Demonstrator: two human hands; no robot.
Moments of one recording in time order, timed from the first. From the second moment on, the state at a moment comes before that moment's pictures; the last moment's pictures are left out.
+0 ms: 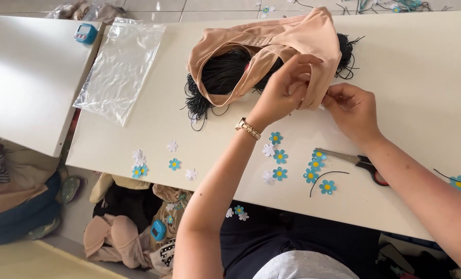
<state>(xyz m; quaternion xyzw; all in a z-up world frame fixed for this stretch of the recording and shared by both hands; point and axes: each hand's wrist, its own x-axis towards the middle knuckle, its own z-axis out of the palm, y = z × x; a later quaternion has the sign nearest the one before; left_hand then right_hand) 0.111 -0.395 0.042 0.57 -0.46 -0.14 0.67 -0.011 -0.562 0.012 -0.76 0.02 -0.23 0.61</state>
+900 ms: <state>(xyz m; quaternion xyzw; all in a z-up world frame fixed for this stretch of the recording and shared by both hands) 0.080 -0.372 0.050 0.65 -0.41 -0.02 0.64 -0.017 -0.567 0.017 -0.77 0.05 -0.31 0.56</state>
